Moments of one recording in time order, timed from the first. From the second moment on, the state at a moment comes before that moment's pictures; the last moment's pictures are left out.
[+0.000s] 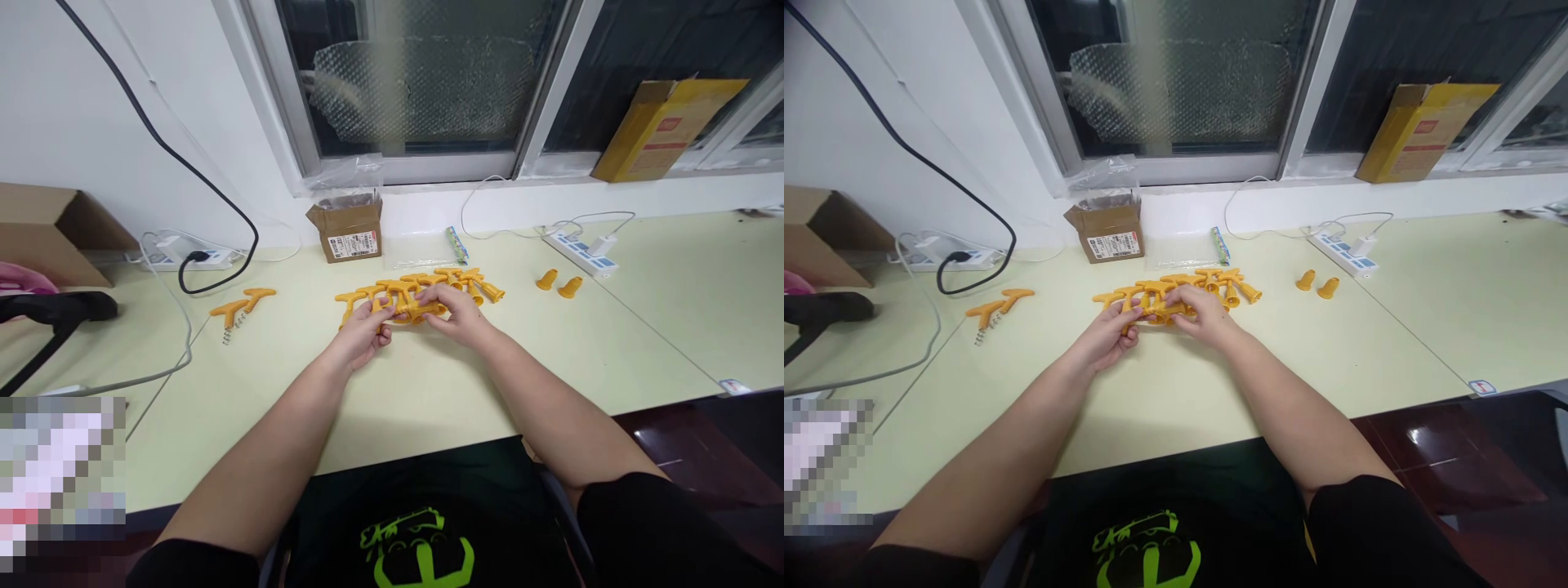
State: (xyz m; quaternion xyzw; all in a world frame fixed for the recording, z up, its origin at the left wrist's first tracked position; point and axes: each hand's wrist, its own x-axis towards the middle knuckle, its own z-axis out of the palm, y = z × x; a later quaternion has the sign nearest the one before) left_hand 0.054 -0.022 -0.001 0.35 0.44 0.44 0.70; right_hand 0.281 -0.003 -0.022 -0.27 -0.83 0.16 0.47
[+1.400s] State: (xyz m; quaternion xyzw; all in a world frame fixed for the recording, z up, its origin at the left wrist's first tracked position) left_hand 0.041 -0.019 -0.014 0.59 0.36 0.52 0.50; right_hand 0.268 -0.009 -0.025 -0.37 -0.60 0.58 0.41
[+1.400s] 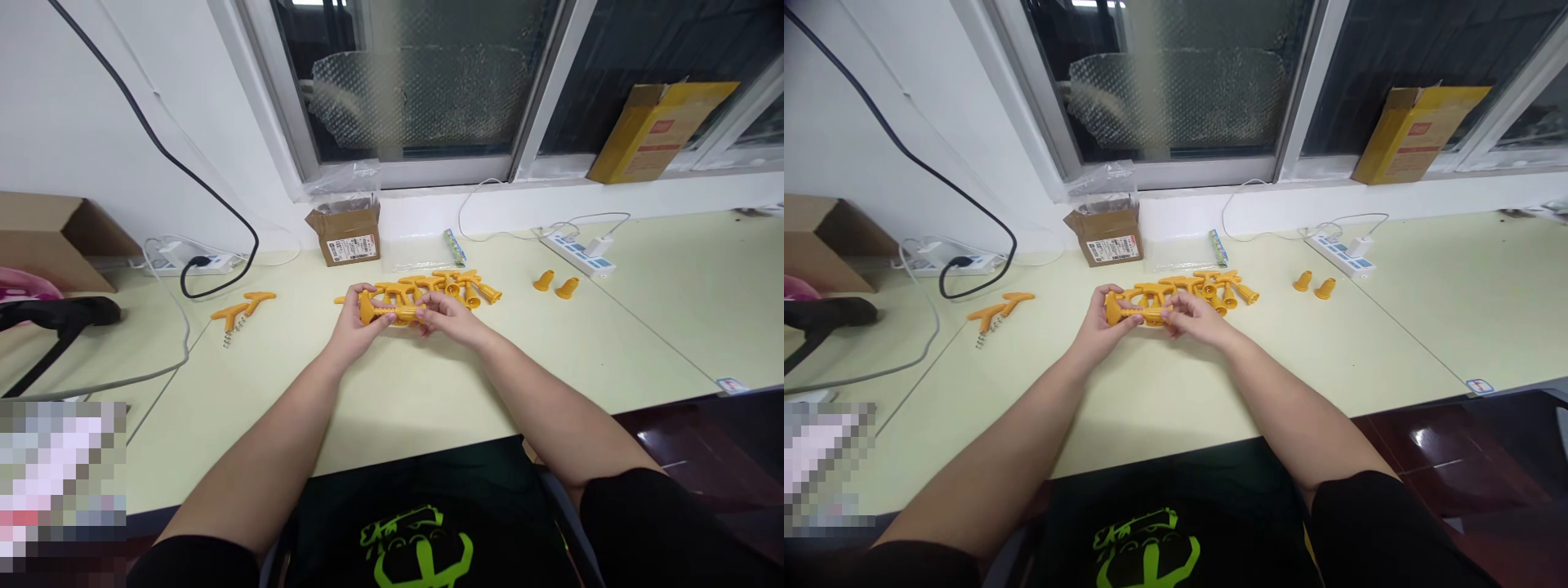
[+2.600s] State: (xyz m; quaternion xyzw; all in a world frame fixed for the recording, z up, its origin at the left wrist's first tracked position) left_hand -0.024 0.028 -0.021 0.45 0.61 0.58 0.32; right_hand 0.283 -0.002 -0.027 -0.34 -0.79 0.11 0.49
